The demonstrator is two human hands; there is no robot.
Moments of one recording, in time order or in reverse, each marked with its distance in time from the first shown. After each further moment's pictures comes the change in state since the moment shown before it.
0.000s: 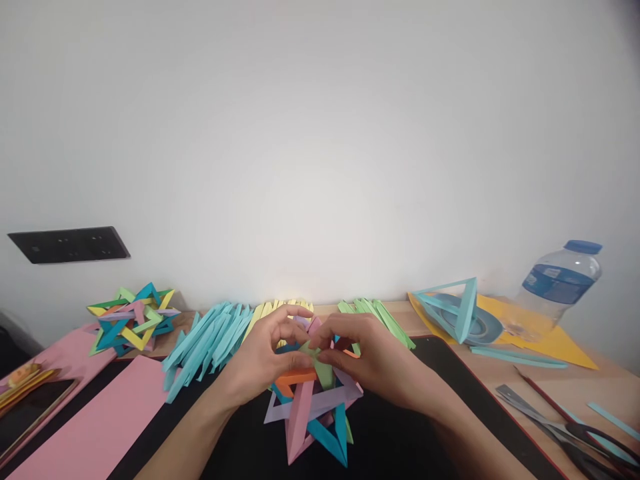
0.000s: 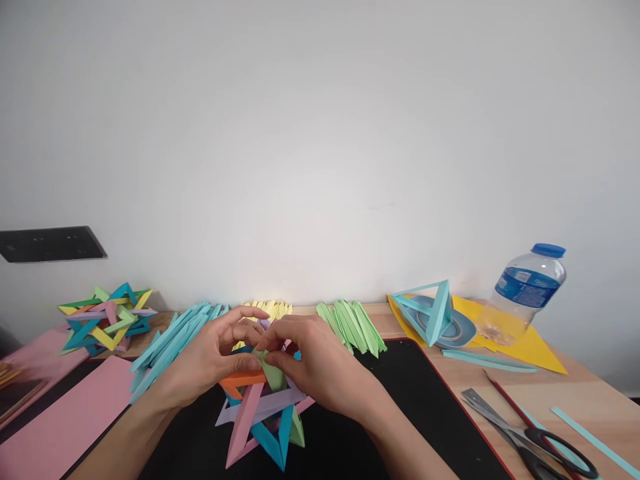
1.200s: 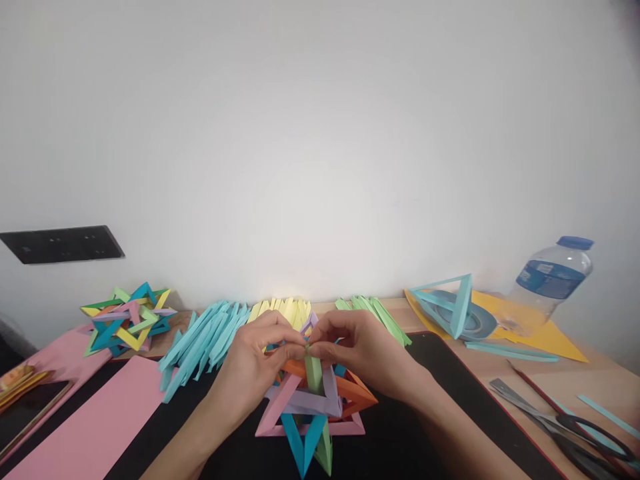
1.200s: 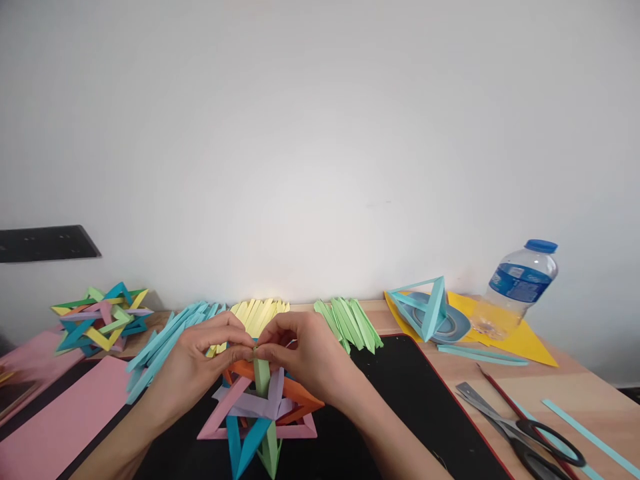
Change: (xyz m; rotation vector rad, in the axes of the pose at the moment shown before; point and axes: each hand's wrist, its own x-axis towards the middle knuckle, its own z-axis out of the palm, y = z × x) left_hand -0.010 0.004 0.007 0.421 0.232 0.215; right_hand 0.003 0.006 0.007 0.334 0.032 0.236
